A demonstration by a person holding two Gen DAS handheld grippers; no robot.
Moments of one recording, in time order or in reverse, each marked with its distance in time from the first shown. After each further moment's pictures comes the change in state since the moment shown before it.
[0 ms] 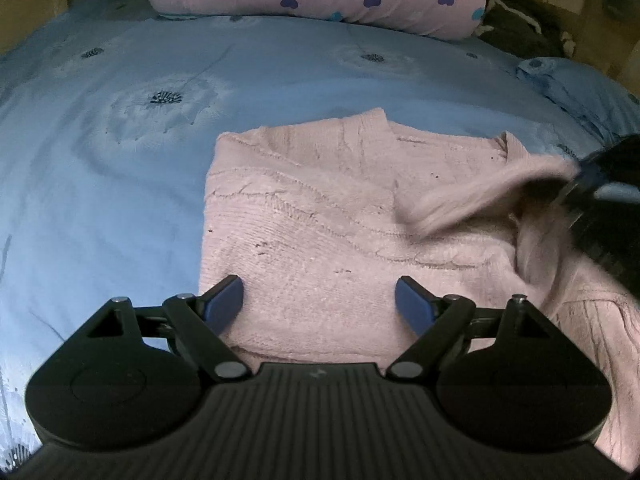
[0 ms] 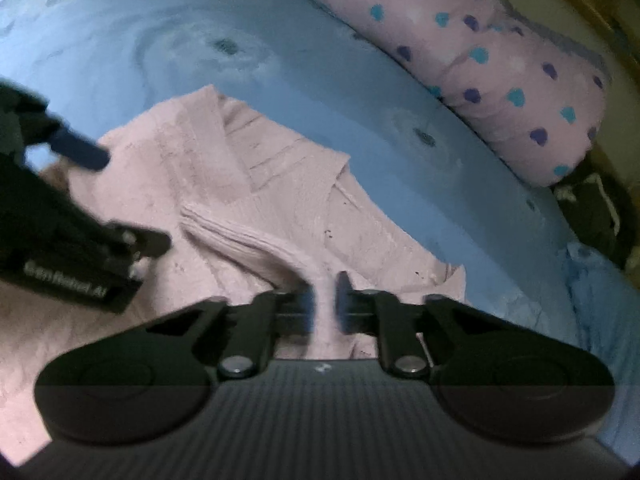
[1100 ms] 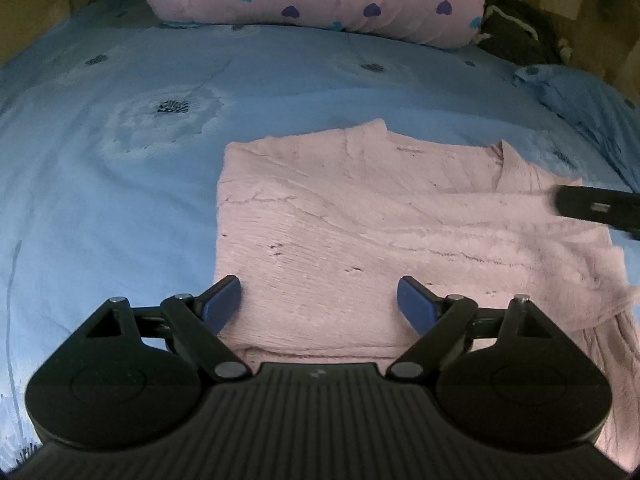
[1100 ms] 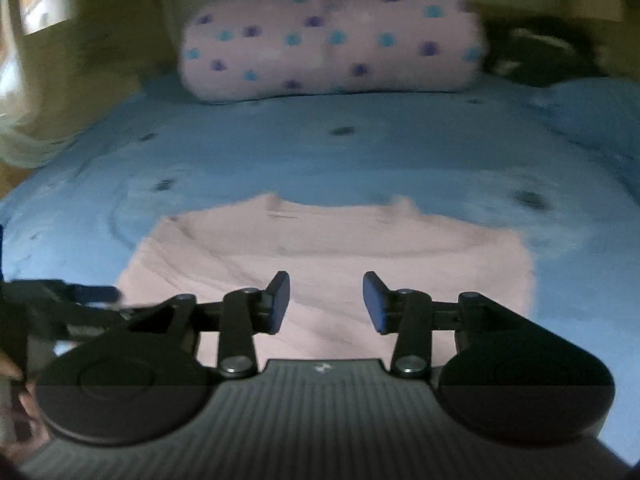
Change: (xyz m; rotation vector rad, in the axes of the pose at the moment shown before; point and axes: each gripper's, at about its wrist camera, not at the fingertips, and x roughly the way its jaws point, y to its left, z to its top) left arm -0.016 0.004 -0.001 -0.009 -0.022 -0.005; right arm -0.041 -0.083 -0.075 0.647 -0.162 0.181
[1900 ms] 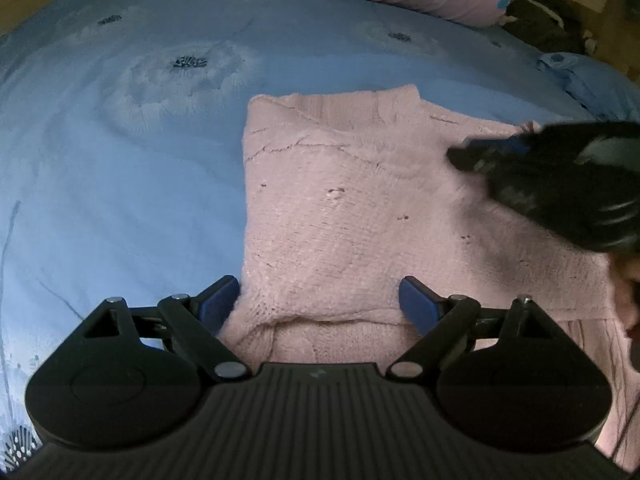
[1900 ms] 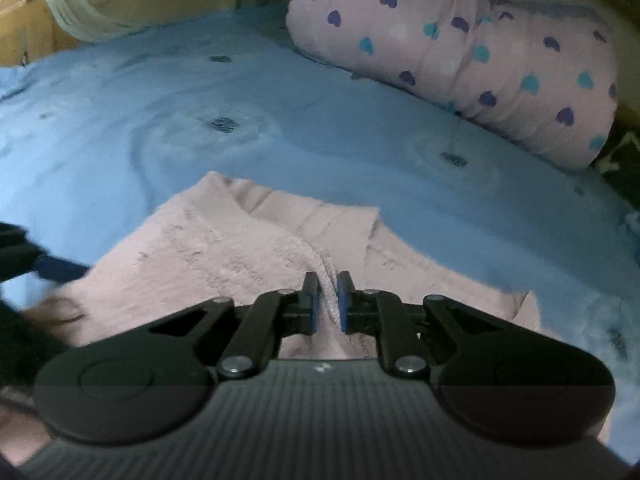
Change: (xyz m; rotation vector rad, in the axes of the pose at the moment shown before) left arm 0.023 0.014 -0.008 -0.046 0.093 0.032; right arm 0.101 0.089 0.016 -0.431 0.062 0.010
